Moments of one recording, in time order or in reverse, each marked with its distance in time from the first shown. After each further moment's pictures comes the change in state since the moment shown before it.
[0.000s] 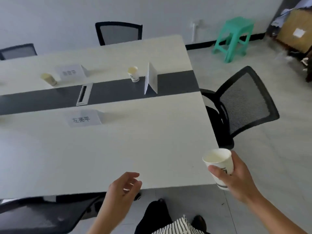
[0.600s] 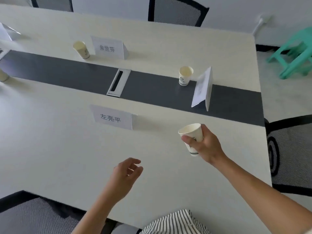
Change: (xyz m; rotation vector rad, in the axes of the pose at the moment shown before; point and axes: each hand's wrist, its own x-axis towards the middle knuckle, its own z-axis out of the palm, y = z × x) left_hand 0.197 -0.068 -0.124 -0.076 0.088 -0.211; right_hand 0.271 -0.101 0.244 -0.282 -0.342 -0.018
